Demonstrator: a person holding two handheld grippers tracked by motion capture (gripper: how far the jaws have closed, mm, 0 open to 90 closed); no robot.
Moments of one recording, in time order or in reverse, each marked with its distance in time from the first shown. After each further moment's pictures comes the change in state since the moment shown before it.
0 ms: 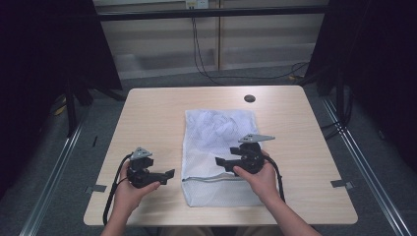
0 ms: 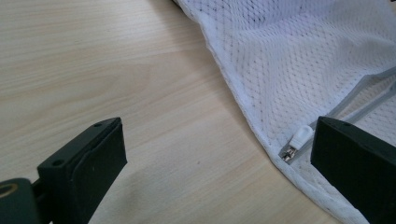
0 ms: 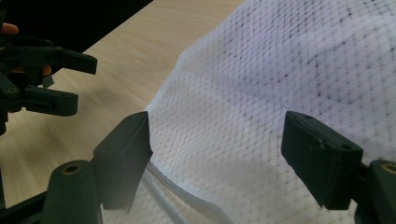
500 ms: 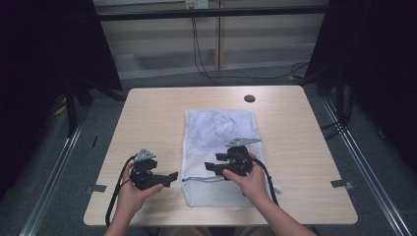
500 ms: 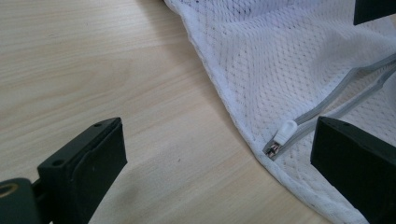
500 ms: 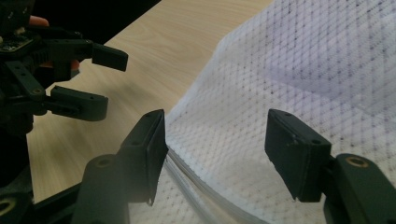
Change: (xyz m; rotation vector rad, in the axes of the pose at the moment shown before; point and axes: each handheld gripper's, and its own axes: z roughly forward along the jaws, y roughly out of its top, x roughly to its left) left arm -0.008 -0.002 0.004 0.014 -0.020 0.008; right arm 0.020 -0.004 0.024 0.040 0.089 0.002
